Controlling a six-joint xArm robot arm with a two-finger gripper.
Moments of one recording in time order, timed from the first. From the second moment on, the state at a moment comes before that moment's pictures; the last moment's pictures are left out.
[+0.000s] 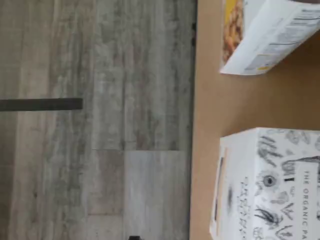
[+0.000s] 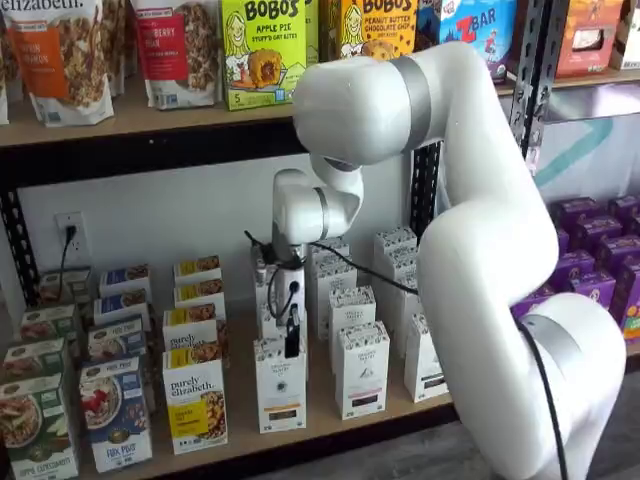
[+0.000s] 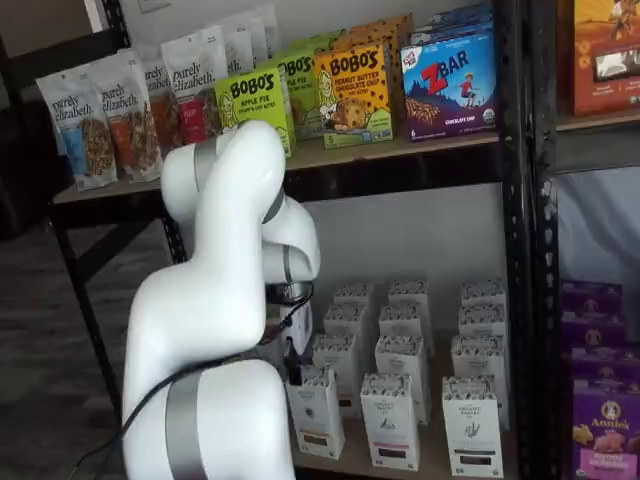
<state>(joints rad) 0.30 0.87 -1.48 0.15 0.64 -1.38</state>
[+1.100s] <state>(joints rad) 0.26 1.12 -1.79 0.13 0.69 -1.40</state>
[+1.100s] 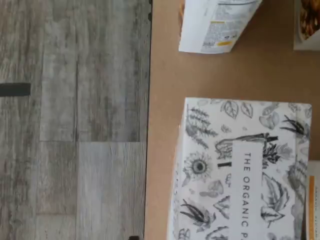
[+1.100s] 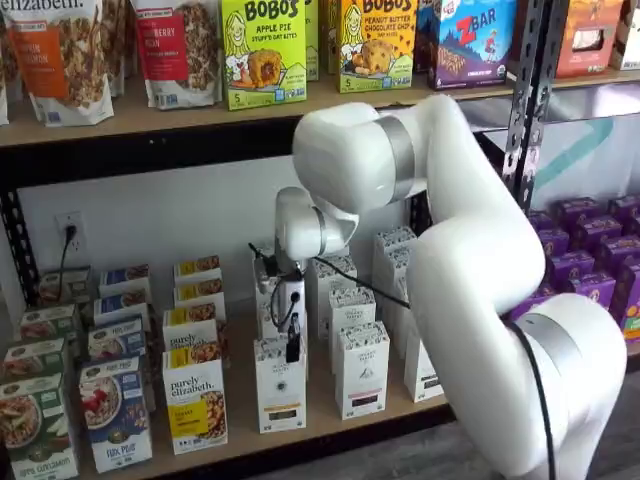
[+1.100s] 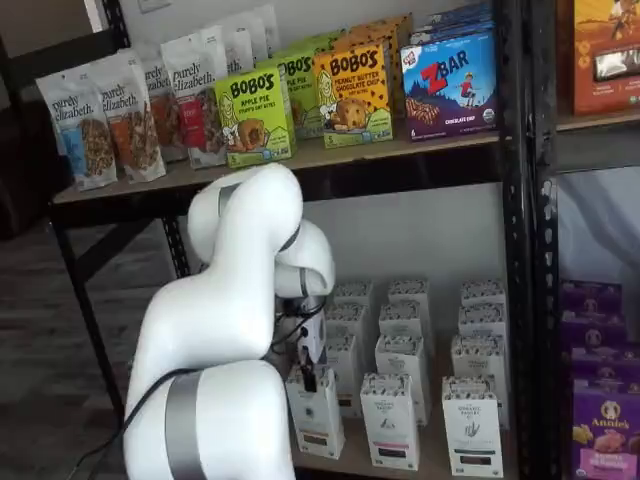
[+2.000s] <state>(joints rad) 0.27 1.19 -1.83 0.08 0.65 -1.36</state>
